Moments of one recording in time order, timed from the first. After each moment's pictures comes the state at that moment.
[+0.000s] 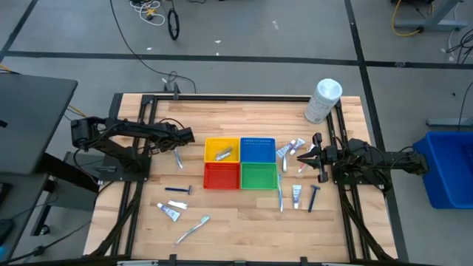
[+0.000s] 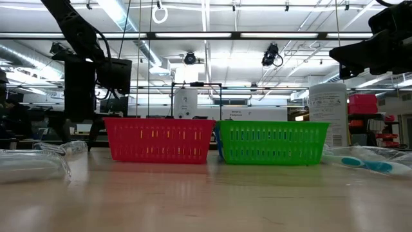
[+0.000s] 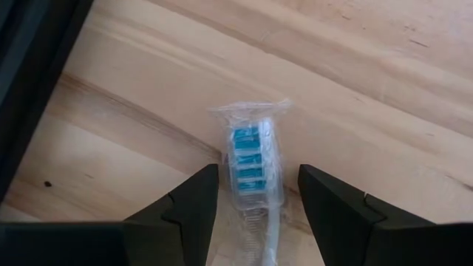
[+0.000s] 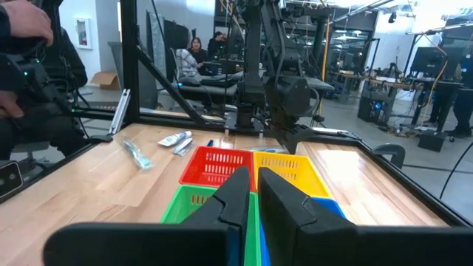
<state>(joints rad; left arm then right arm) 0.36 1.41 0.55 -0.67 -0.41 -1.60 -0.01 0.01 0.01 0.03 -0.08 -0.09</state>
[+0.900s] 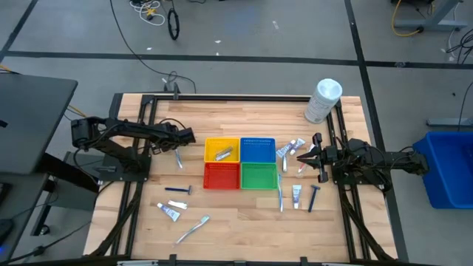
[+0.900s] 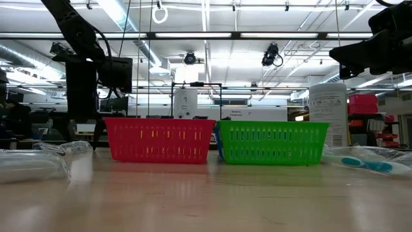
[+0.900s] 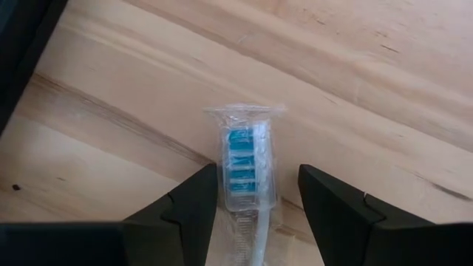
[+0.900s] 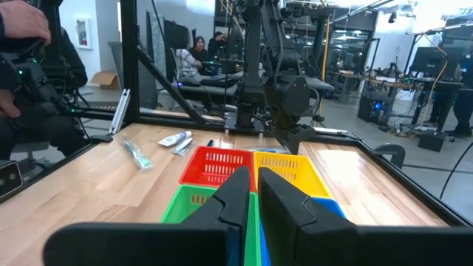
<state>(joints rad) 0.33 1.41 0.55 -0.62 -0.43 -1.62 -0.01 0.01 0.01 0.02 -0.08 -0.09</state>
